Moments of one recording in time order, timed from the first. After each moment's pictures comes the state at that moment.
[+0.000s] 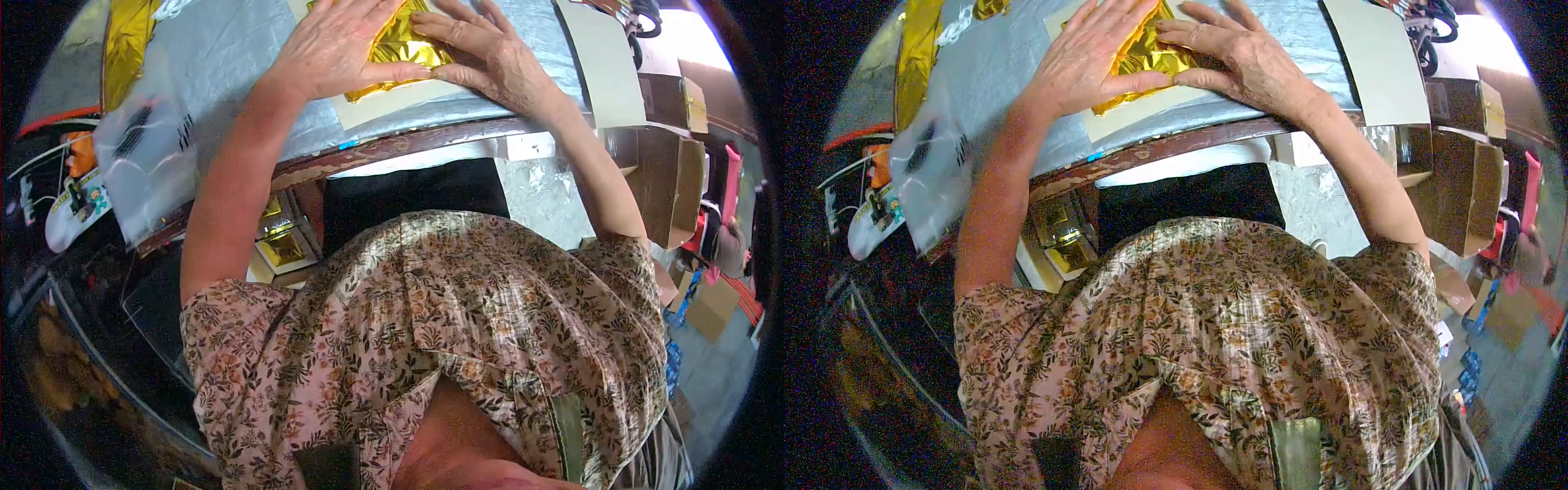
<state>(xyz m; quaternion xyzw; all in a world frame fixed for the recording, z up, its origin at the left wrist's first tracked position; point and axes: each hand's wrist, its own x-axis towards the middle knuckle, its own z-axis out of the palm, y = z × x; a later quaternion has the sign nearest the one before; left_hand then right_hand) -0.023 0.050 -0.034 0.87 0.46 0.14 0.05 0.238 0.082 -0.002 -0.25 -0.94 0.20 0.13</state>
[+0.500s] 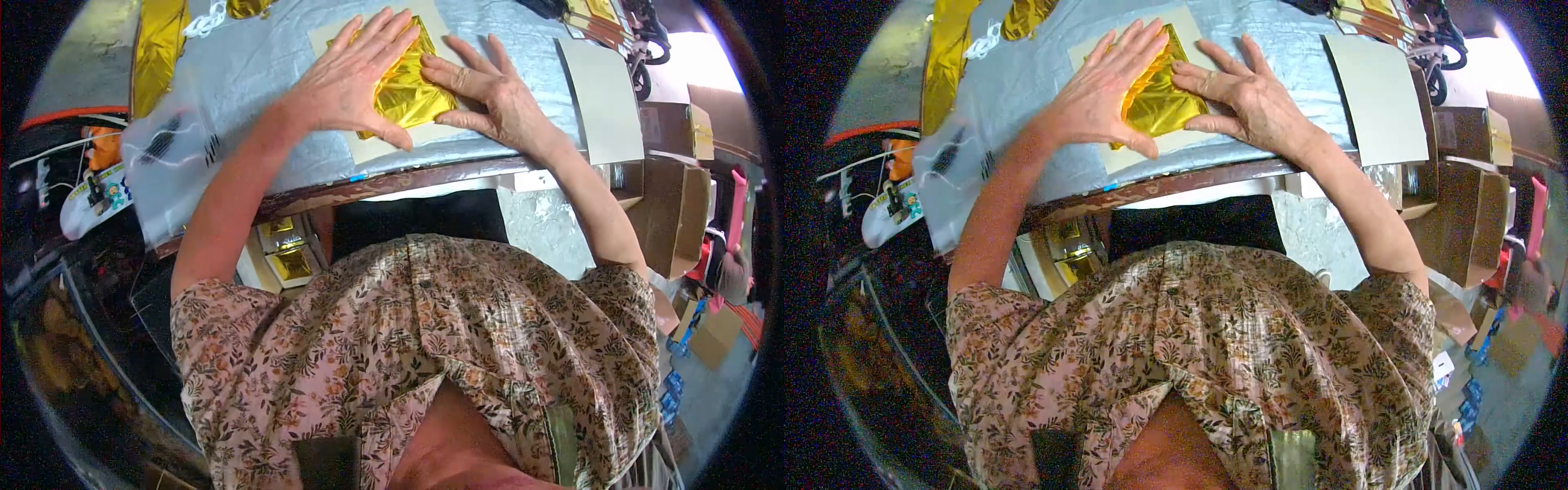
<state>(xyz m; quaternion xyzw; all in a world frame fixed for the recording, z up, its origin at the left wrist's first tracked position) -0.034 0.058 -0.038 0.90 0.39 0.18 0.09 0.247 0.090 -0.029 -0.24 -0.96 0.12 0.13</state>
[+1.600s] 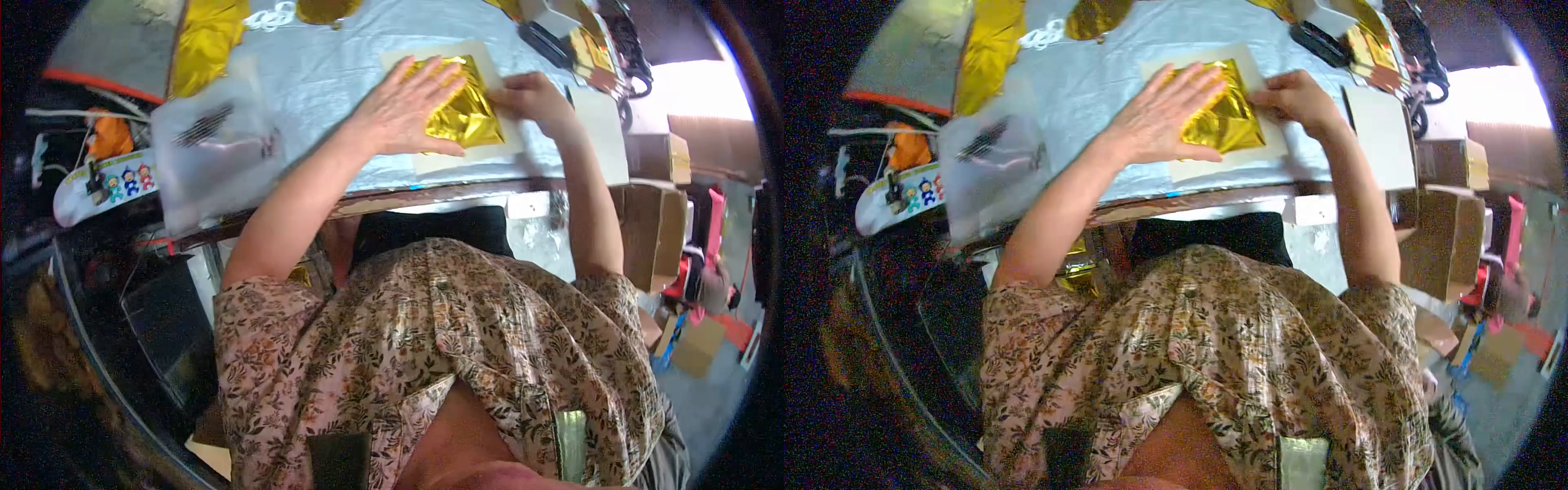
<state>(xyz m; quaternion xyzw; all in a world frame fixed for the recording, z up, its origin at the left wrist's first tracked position) -0.042 0.036 -0.051 0.88 0.46 0.13 0.02 0.214 0.125 0.014 -0.53 -0.67 0.51 0.09</state>
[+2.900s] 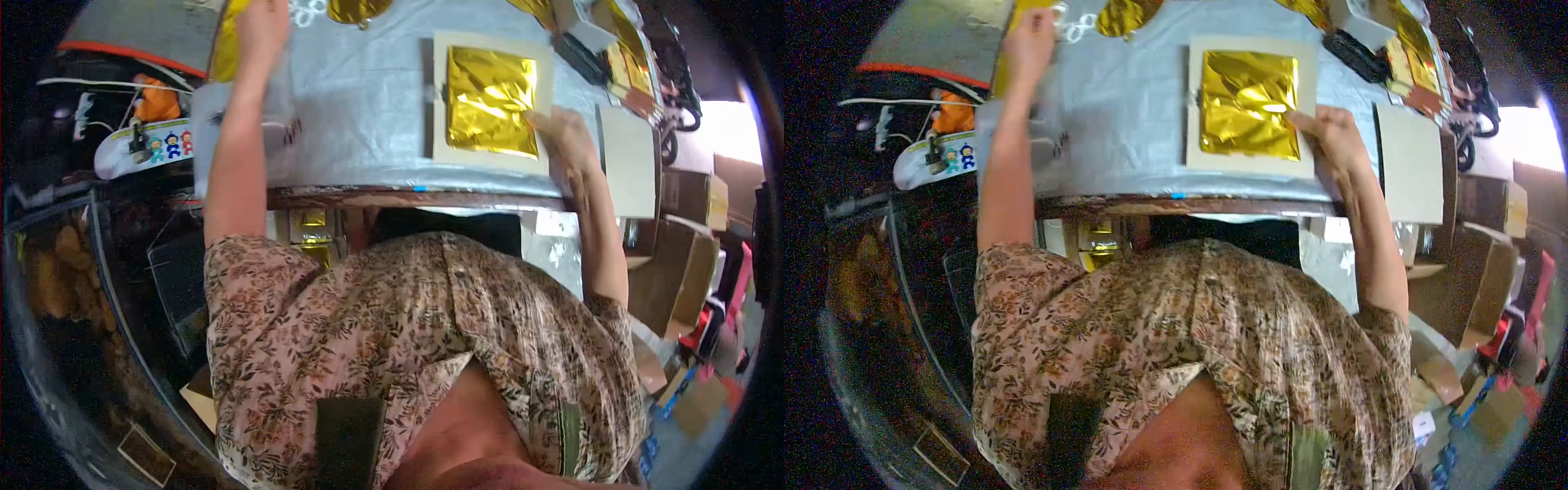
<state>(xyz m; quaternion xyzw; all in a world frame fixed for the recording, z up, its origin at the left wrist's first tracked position) -0.268 0.107 -0.024 0.58 0.70 0.41 -0.07 0.237 0.098 0.018 -0.55 -0.52 0.62 0.21</state>
